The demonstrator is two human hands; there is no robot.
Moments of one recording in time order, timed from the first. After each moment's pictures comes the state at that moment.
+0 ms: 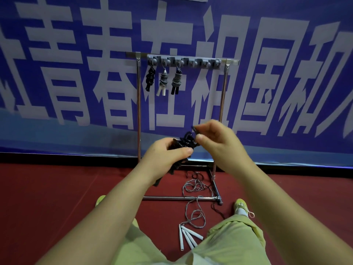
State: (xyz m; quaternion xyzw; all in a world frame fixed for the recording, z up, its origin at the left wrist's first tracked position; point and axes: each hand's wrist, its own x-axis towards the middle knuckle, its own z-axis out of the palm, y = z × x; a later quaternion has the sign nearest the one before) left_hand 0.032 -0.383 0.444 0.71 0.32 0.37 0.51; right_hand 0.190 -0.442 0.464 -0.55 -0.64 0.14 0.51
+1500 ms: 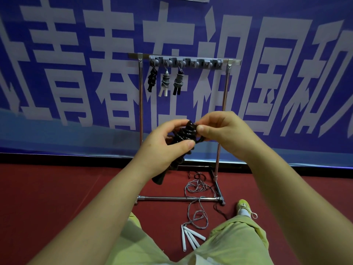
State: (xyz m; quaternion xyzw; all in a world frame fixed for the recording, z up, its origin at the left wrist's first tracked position) left_hand 0.018 -0.393 0.464 0.76 0.22 0.43 0.43; right_hand 0.194 -0.442 0.501 -0.53 -0.67 0.21 0.46
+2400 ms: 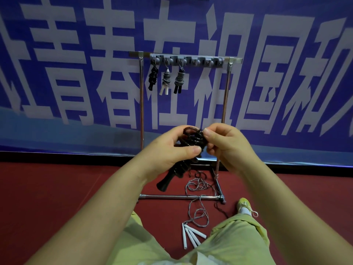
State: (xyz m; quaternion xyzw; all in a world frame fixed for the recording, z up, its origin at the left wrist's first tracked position) left_hand 0.018 -0.391 0.464 0.76 0.20 0.33 0.53; right_hand 0.190 -0.442 0.464 -0.47 -0.55 0.35 0.60
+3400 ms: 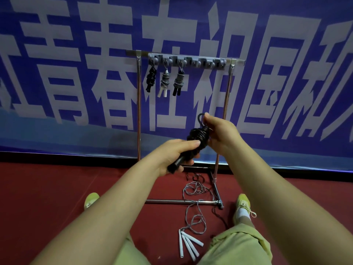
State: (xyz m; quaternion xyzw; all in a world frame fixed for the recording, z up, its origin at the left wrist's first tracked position) left_hand 0.071 -0.318 0.459 0.65 0.32 0.24 0.65; right_hand 0.225 -0.339 0.487 -0.52 -0.29 0.44 0.67
